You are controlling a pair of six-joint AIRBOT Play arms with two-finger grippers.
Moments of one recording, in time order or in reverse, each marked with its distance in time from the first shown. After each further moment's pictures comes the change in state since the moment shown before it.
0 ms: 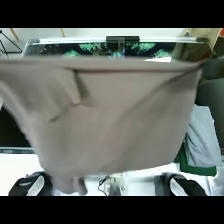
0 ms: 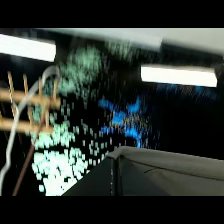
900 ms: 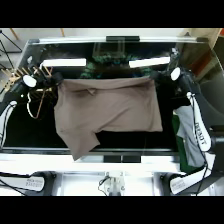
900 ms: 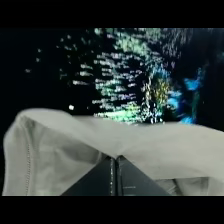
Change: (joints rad) left arm -0.148 -0.806 -0.115 -0.208 0.606 0.017; right arm 0.134 -0.674 -0.066 0.043 -0.687 0.201
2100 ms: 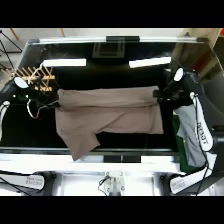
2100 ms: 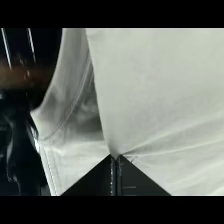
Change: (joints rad) left arm 0.121 -0.028 -0.006 0.054 -0.643 0.121; right arm -0.034 -0.001 -0.006 -0.098 0.610 -0.023
